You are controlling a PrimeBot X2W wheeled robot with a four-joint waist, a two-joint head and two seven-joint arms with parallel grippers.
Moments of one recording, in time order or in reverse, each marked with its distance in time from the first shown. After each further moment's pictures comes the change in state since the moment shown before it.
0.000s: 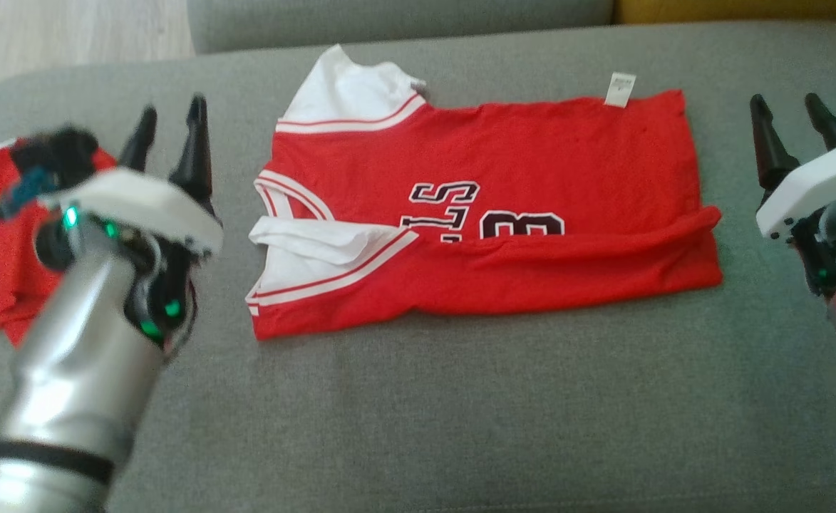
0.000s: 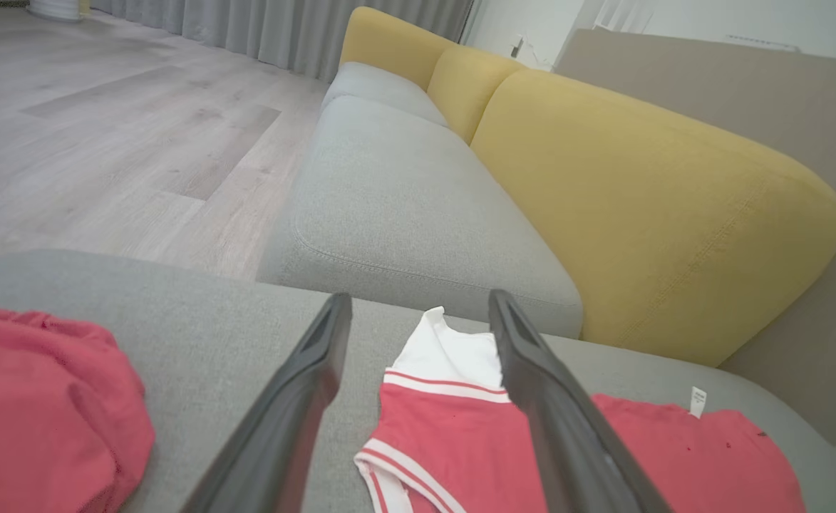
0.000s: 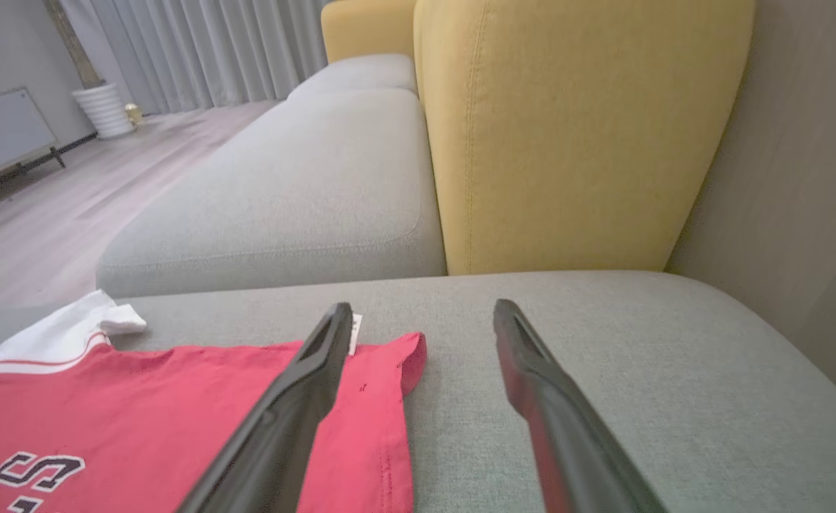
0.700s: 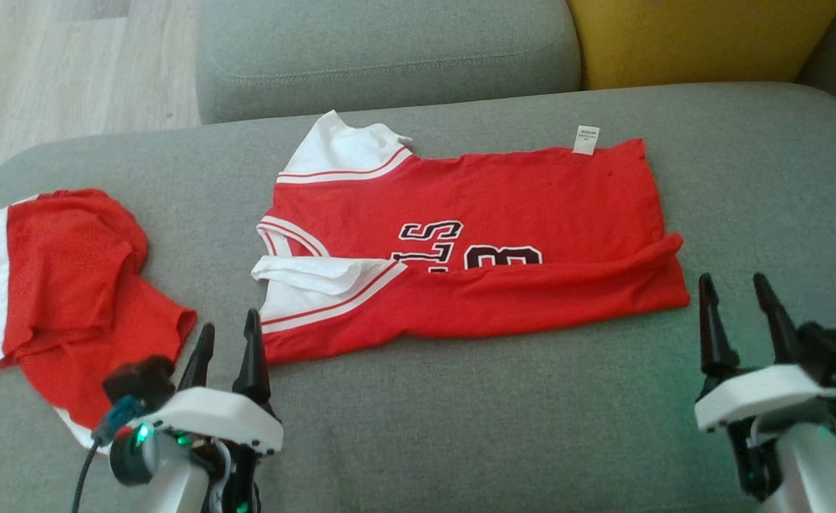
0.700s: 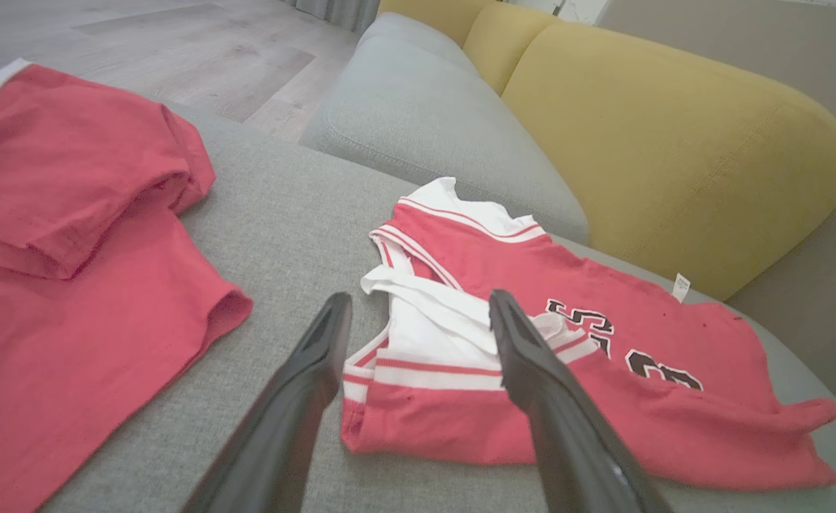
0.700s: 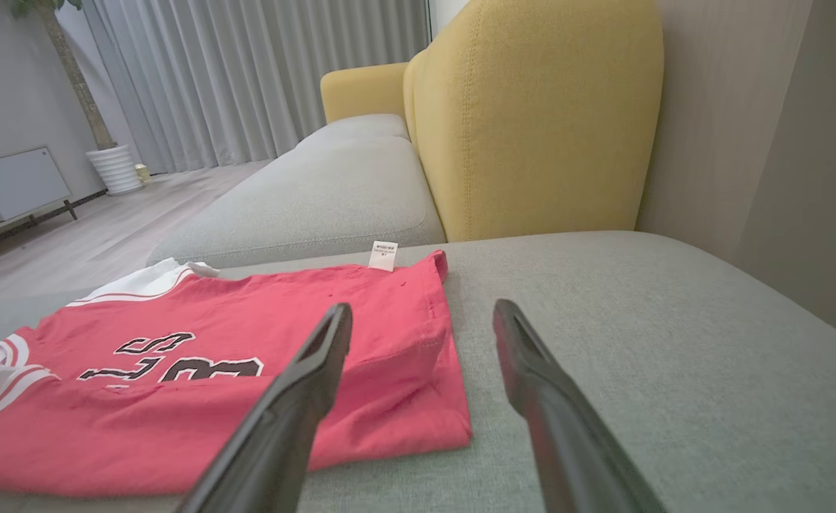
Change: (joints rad) left arm 0.592 -0.221 0.305 -0.244 0.321 0.032 -0.005; right arm 0.747 0.284 -0.784 -0.637 -0.686 0.000 -0.003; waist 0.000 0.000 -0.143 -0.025
